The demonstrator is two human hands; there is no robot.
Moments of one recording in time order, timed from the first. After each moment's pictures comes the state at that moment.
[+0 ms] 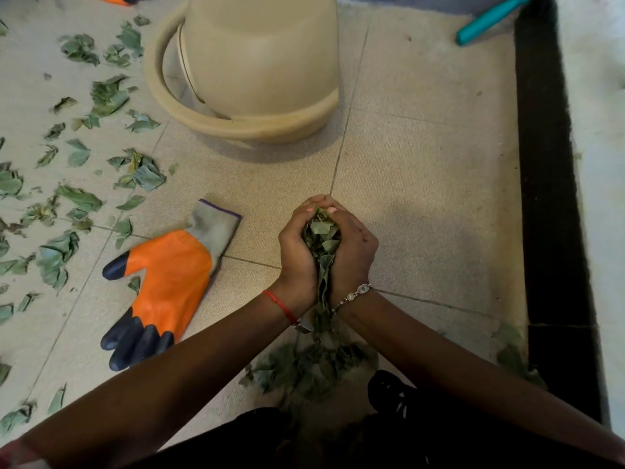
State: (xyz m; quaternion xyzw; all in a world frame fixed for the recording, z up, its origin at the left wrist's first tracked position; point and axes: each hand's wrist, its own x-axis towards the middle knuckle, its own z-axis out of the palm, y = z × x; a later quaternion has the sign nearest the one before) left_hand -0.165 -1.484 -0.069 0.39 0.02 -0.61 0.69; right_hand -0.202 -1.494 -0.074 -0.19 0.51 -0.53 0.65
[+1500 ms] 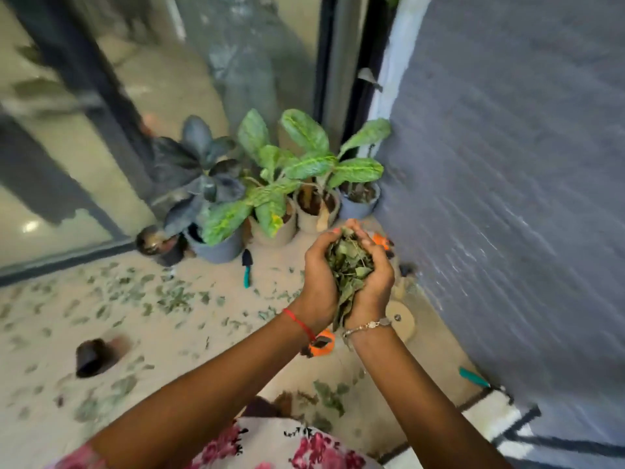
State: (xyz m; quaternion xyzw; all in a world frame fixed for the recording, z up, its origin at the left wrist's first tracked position) left_hand -0.103 -1.292 0.879 0.18 0.18 -0.35 0.90; right_hand -0.116 -1.328 0.851 -0.21 0.27 -0.23 0.91
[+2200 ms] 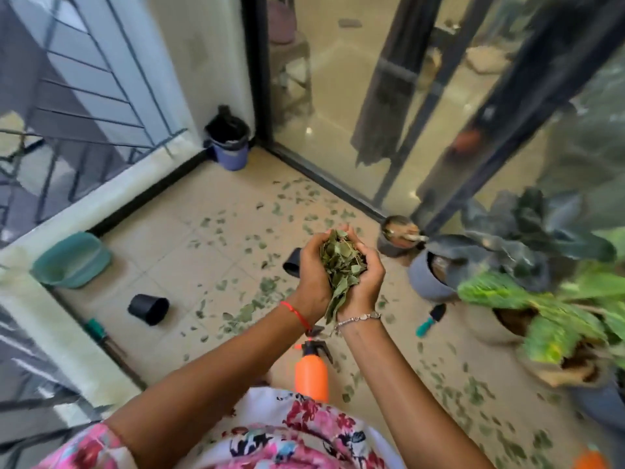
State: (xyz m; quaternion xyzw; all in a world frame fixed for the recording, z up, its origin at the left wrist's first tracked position) left_hand -0.093 -0.806 0.810 0.09 0.32 0.16 0.93; right_hand -0.072 -0.836 0.793 -0.25 0.21 0.29 0.90
